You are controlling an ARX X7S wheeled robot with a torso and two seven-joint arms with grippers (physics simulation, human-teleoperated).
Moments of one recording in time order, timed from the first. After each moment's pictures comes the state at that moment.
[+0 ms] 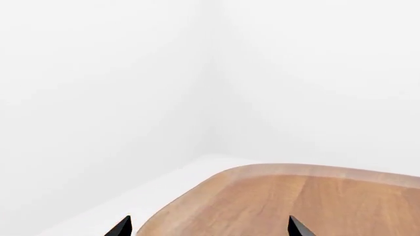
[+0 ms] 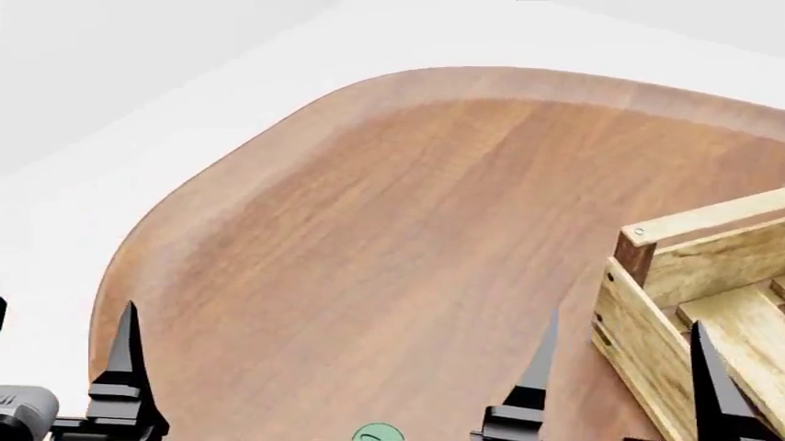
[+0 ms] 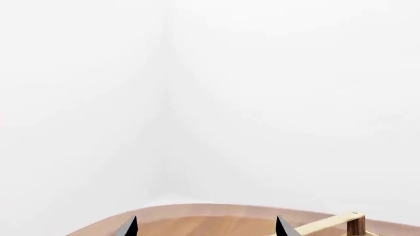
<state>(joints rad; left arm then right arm) -0.08 -0.28 0.13 0.53 -0.29 -0.35 -0.24 -0.01 0.26 -0.08 -0.49 0.17 0.09 0.31</state>
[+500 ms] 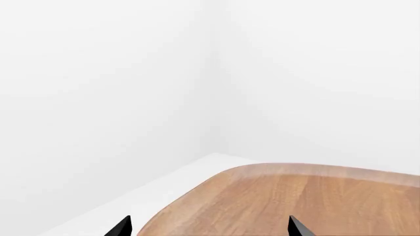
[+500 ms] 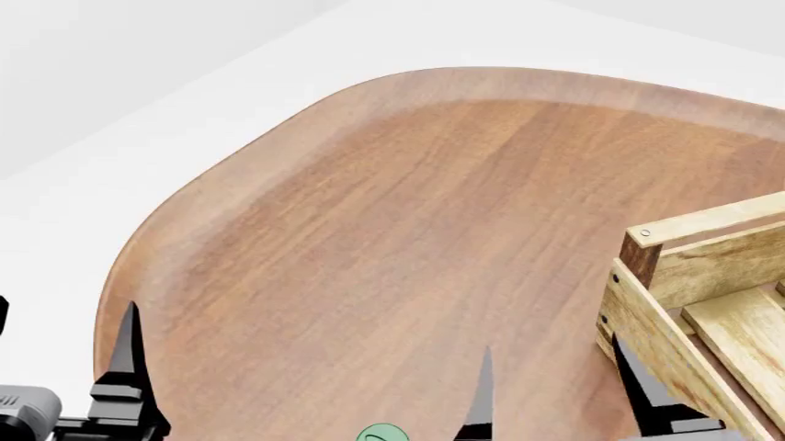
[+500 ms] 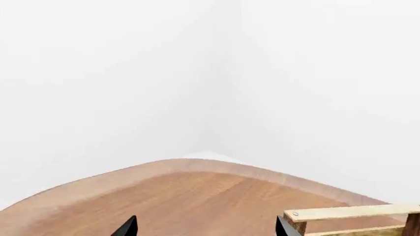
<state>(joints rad) -0.09 -0.29 0.14 0.52 -0.29 -0.35 -0.25 0.00 0.38 -0.13 -0.55 0.25 0.29 0.19</state>
